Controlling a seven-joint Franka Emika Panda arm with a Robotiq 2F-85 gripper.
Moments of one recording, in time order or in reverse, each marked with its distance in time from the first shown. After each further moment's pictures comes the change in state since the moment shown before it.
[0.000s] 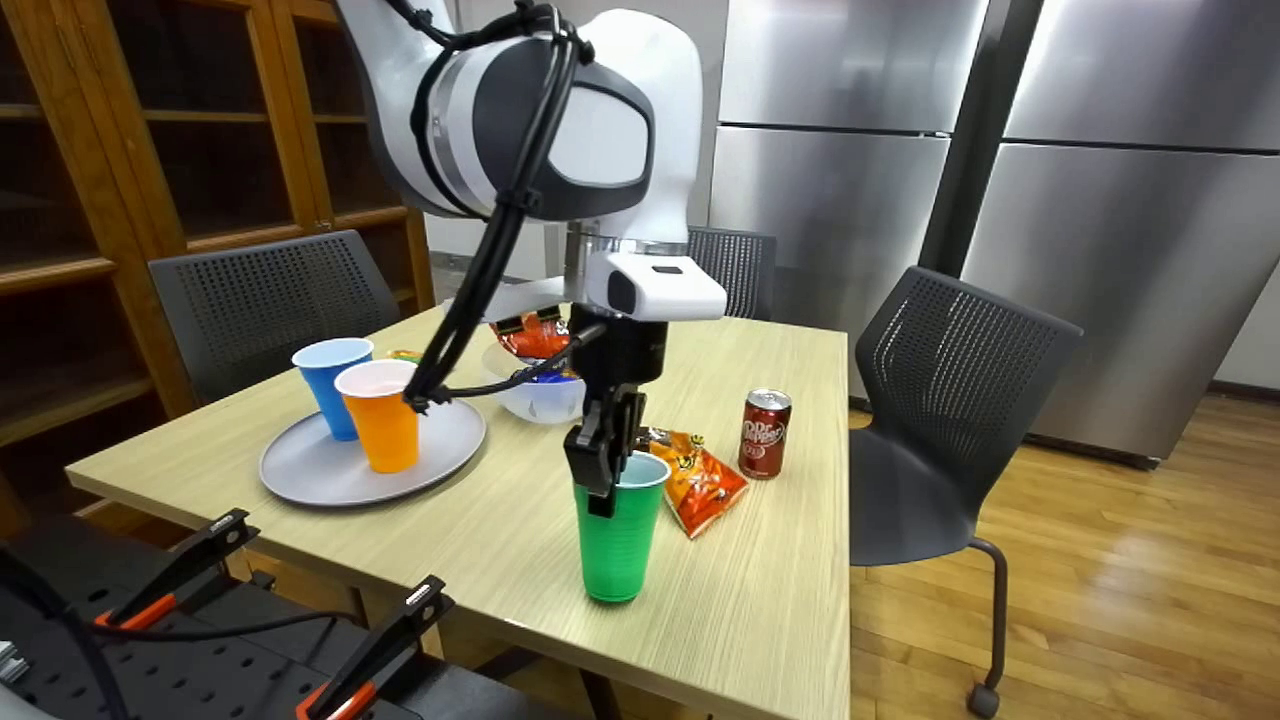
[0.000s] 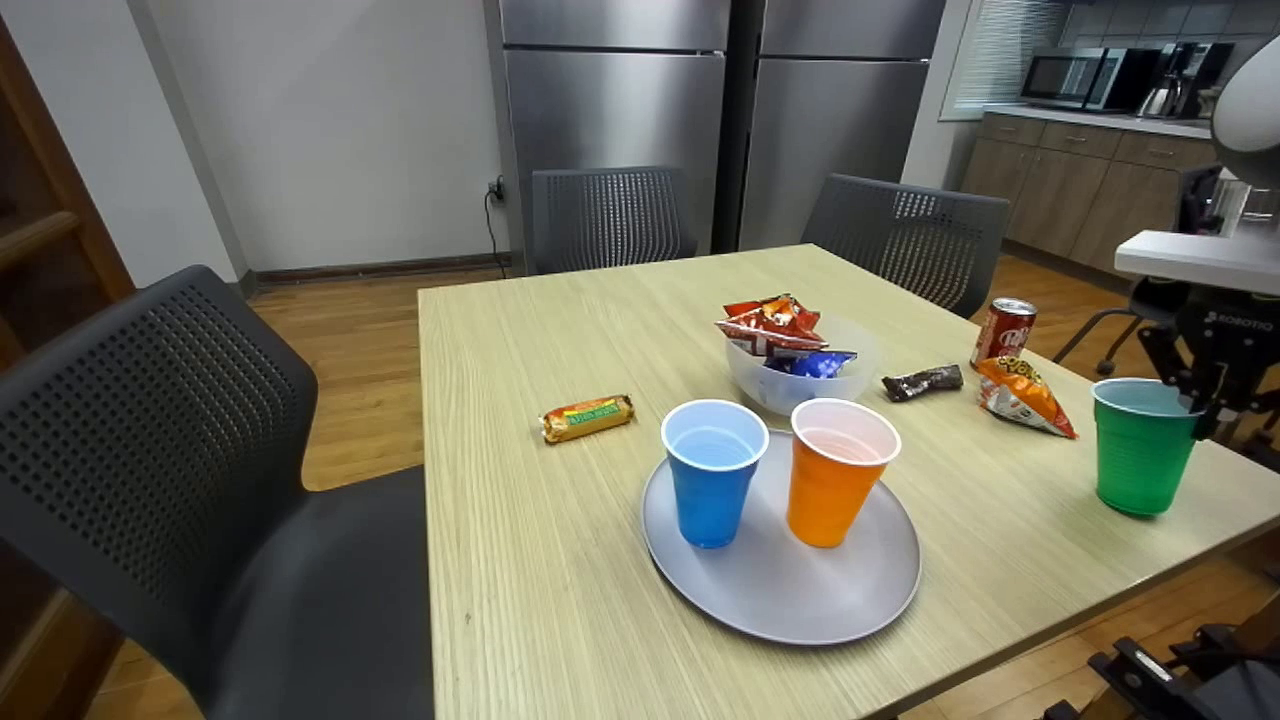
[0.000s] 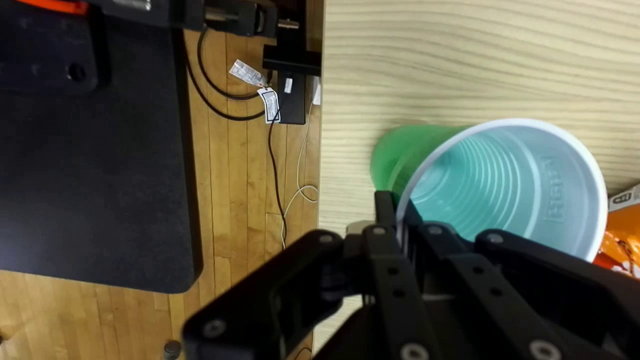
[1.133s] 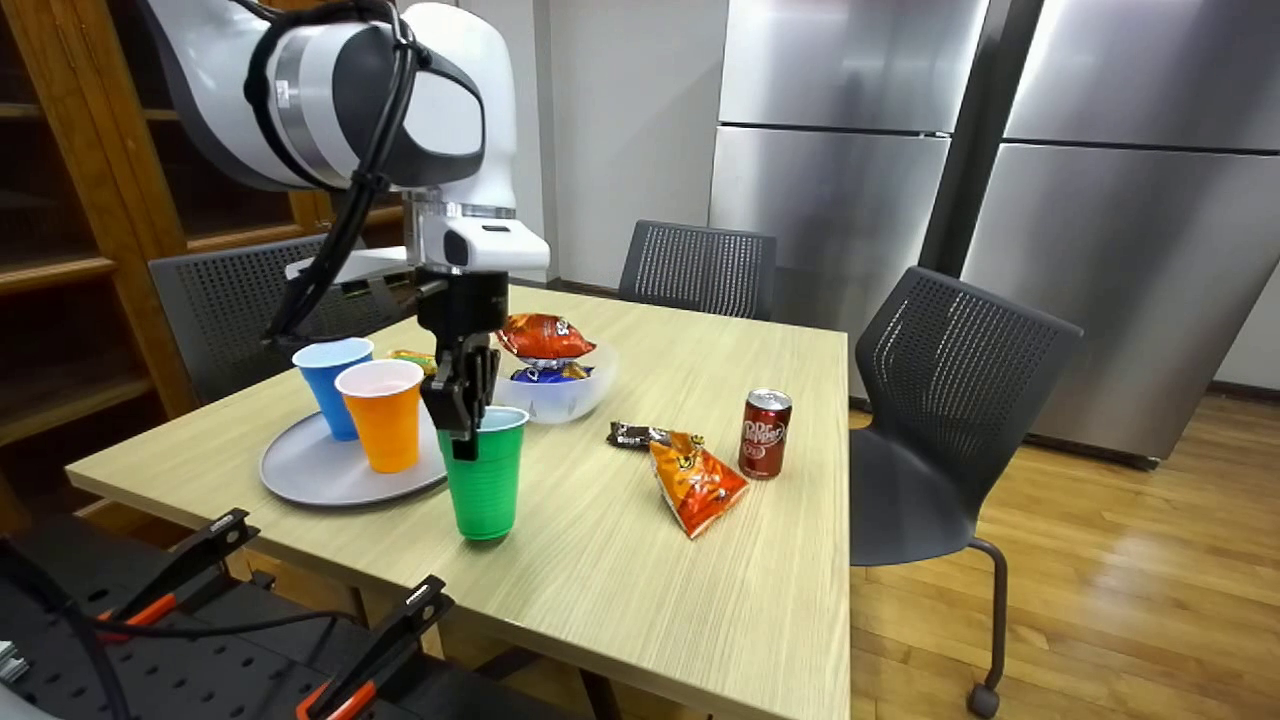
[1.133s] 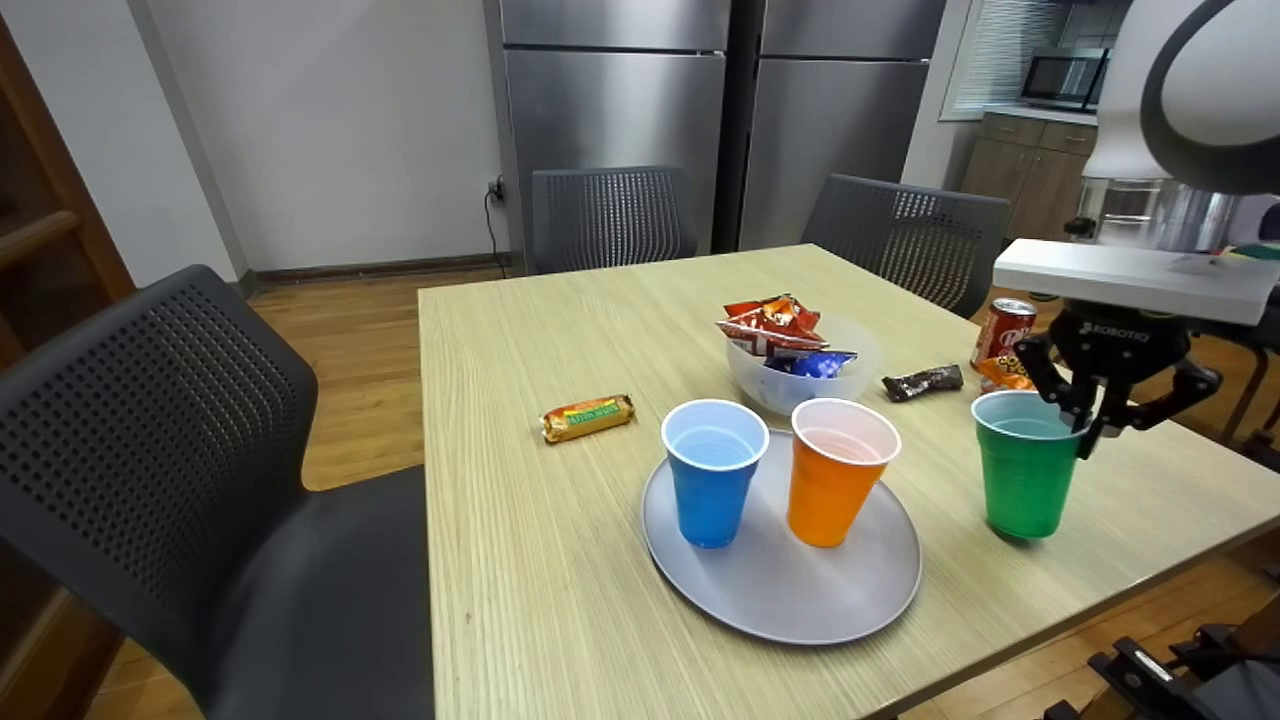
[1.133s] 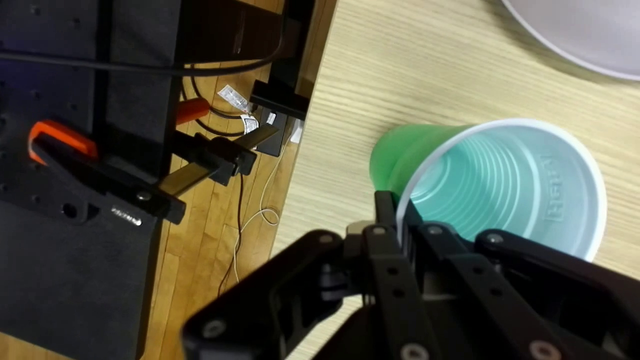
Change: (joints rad) arm 0.070 -0.106 0.288 -0.104 -0.061 -0.004 0.172
